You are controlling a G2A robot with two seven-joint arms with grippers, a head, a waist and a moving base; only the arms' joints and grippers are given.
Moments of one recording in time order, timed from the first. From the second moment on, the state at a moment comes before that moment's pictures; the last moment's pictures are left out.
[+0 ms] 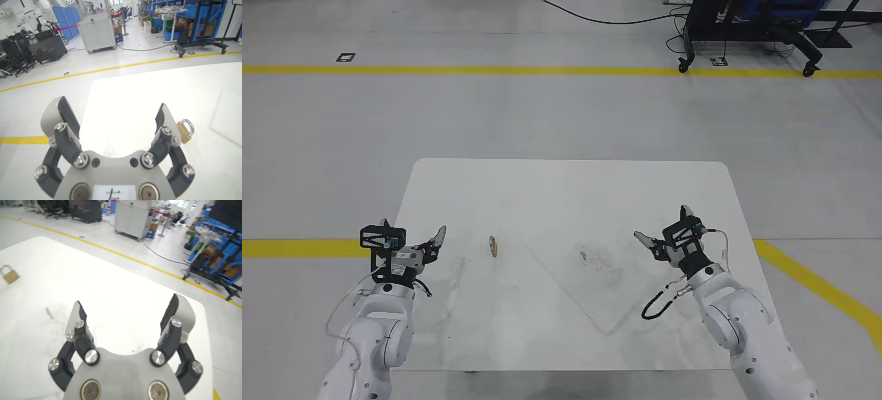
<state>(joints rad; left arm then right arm) 1.73 -1.15 -1.60 -1.80 1.33 0.00 0.00 -1.64 -1.16 1.39 -1.79 -1.37 -0.23 0.07</state>
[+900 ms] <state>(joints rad) 1.73 -1.15 -1.60 -1.80 1.33 0.00 0.00 -1.38 -1.19 1.14 -1.56 -1.27 -0.54 0.38</state>
